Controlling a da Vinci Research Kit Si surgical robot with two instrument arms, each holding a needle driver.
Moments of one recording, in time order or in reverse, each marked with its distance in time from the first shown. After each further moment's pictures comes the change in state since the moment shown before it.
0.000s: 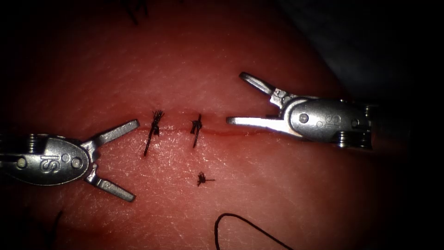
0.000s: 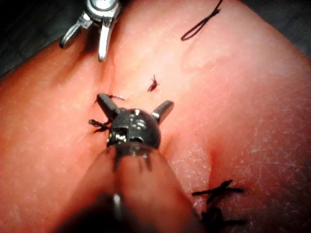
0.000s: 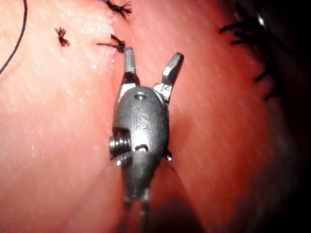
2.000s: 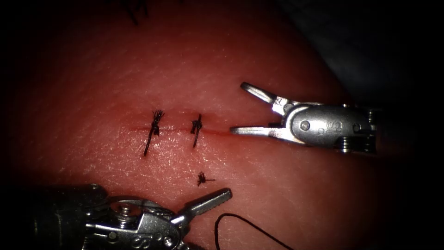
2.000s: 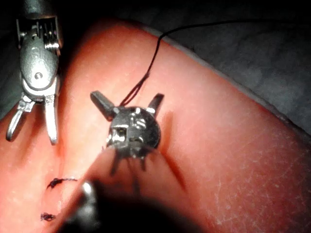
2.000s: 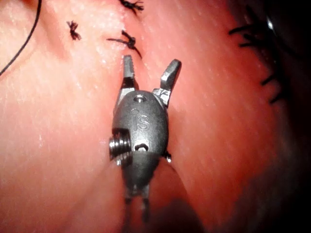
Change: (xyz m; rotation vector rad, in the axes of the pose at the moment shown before) right arm 0.000 -0.001 -0.001 0.029 -0.016 -0.032; left arm 0.006 0.009 0.010 -0.011 0.107 0.196
